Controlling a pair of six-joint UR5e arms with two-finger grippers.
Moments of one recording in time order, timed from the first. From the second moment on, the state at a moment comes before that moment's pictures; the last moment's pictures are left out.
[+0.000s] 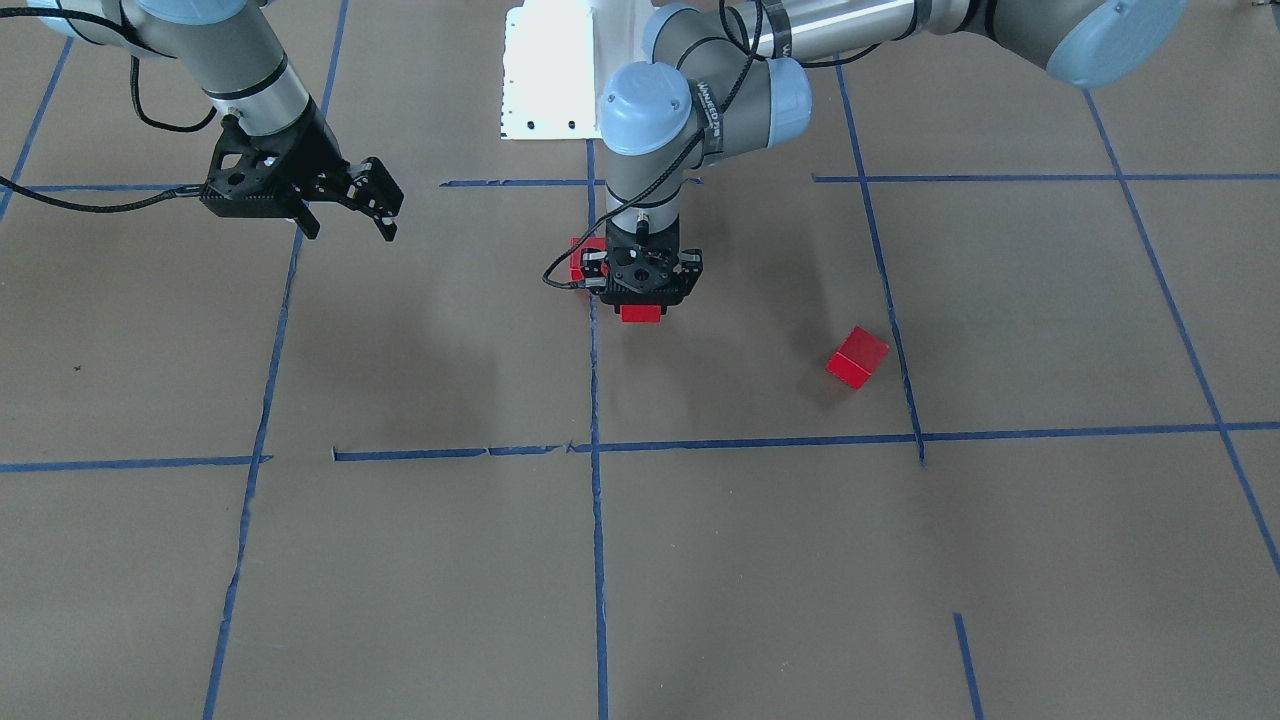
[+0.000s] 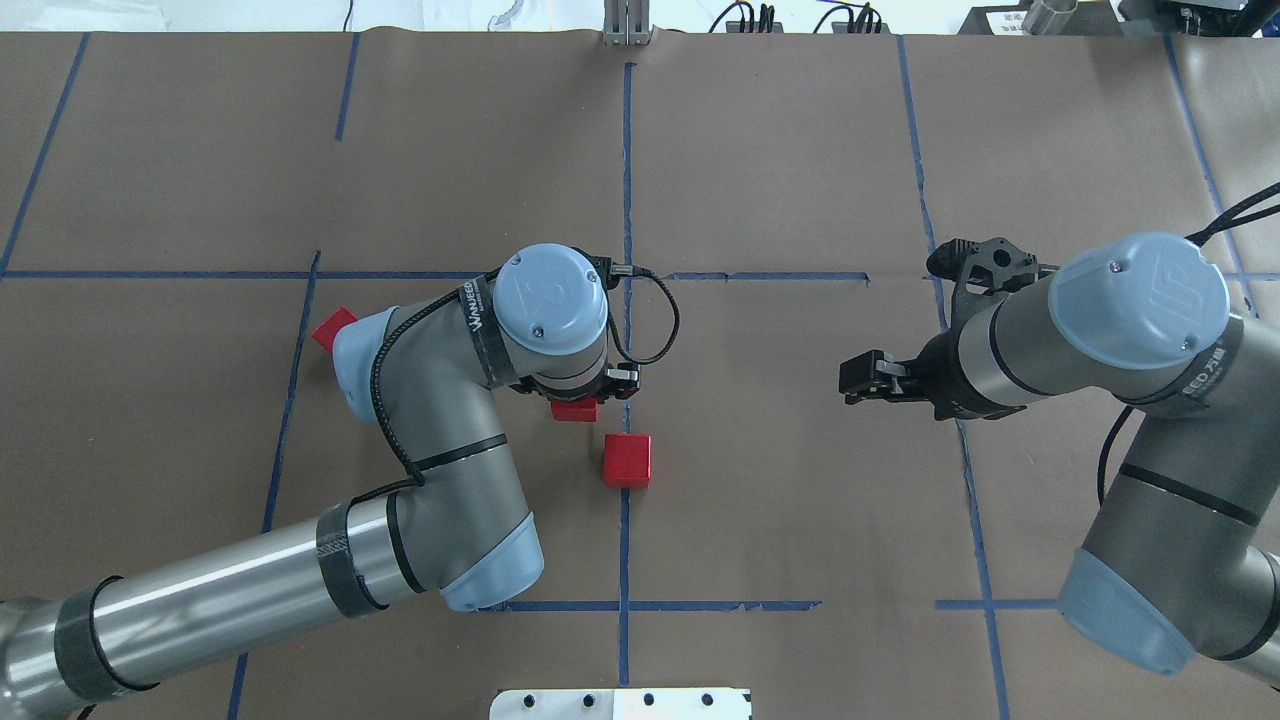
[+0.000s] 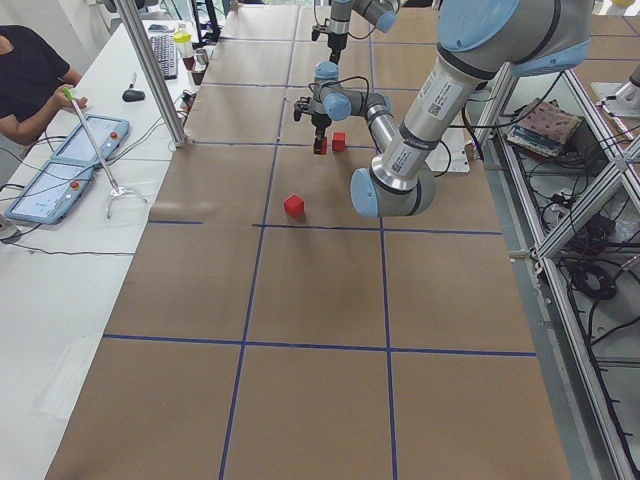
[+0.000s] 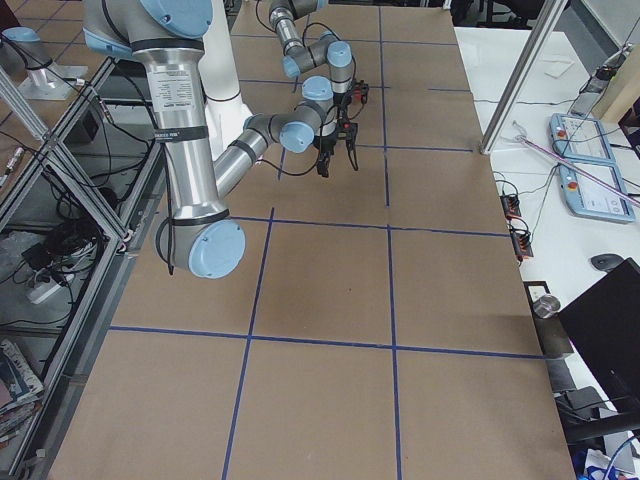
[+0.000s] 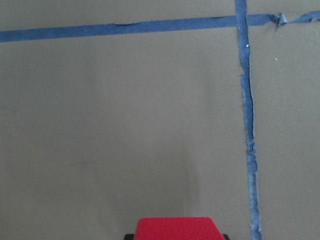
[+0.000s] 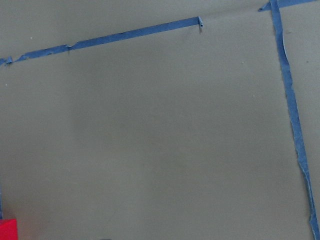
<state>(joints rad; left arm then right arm) -0.46 -2.38 -1.51 -1.59 -1.78 -1.19 0.61 -1.39 2.10 -1.44 1.93 1.33</state>
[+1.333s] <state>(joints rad) -0.42 -2.43 -1.43 -1.66 -1.78 -1.24 0.61 -1.41 2.12 -1.44 1.93 1.33</state>
